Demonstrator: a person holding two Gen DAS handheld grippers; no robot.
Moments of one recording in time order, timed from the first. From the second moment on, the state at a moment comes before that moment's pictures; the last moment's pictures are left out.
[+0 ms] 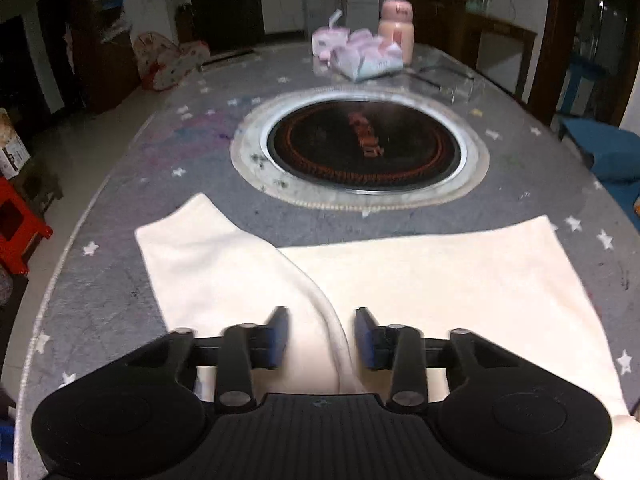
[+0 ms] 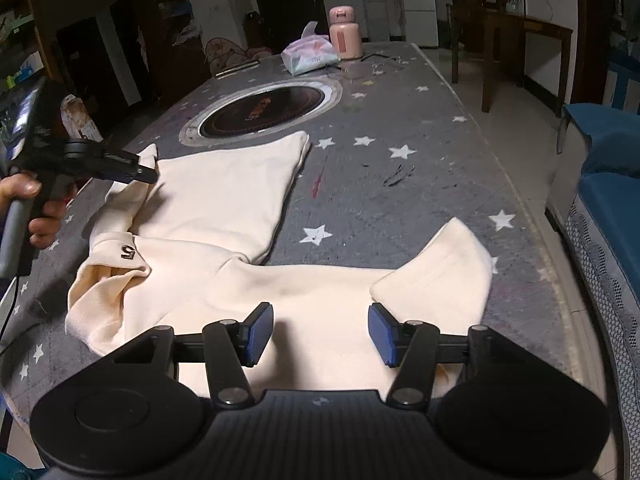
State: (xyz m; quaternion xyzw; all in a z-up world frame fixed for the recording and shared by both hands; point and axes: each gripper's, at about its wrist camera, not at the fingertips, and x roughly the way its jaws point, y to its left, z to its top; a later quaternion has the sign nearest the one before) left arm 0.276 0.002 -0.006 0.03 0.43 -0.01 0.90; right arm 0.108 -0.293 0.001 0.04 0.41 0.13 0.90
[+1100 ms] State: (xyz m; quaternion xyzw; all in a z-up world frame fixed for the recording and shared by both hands) left arm 0.014 0.086 0.051 0.01 0.34 -0.02 0.94; right arm 0.051 -0.230 0.037 -0.09 0.36 0.29 0.88
